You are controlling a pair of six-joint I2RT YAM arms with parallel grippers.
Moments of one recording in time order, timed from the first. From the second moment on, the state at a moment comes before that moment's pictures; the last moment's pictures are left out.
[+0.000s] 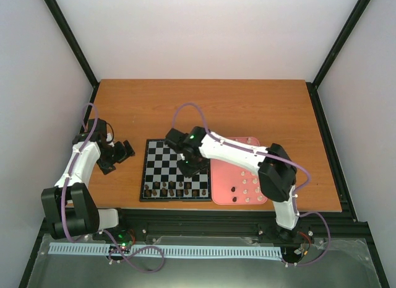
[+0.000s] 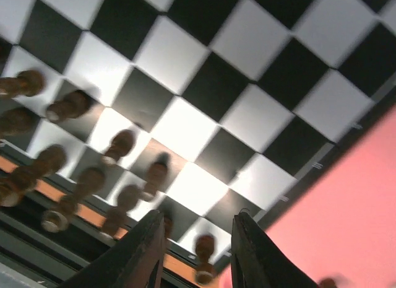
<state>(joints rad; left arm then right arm) 0.18 1.28 0.89 -0.94 0.22 -0.45 1.05 1.99 1.70 -1.17 -0.02 0.42</state>
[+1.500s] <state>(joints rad) 0.18 1.31 0.89 -0.94 0.22 -0.45 0.84 1.70 1.03 -1.04 -0.01 0.46</state>
